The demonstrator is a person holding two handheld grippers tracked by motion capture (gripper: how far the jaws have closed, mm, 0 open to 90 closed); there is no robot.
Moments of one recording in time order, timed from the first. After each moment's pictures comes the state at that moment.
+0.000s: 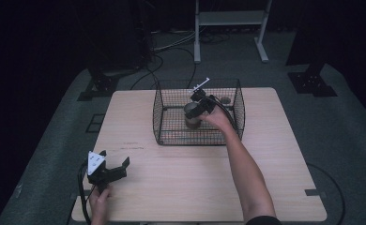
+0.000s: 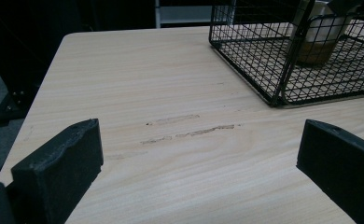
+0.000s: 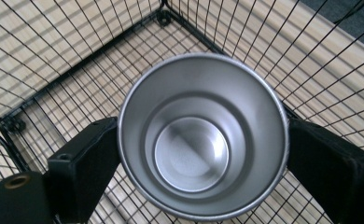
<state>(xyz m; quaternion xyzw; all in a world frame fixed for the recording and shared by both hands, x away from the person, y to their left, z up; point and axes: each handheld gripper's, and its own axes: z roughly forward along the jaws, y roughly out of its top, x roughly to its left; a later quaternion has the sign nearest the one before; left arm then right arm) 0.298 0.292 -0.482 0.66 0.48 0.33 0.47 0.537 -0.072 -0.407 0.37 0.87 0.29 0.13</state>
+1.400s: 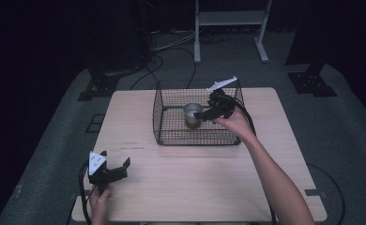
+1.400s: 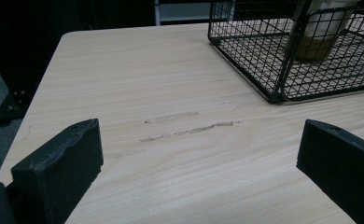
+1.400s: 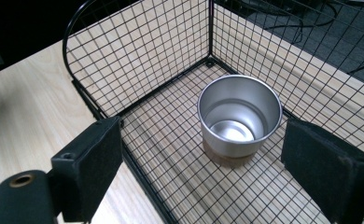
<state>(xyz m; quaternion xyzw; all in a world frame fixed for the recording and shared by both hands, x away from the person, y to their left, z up) 0.297 0.290 -0.483 0.67 0.48 0.33 0.46 0.466 -0.124 -0.349 0.34 0.84 0.41 0.10</state>
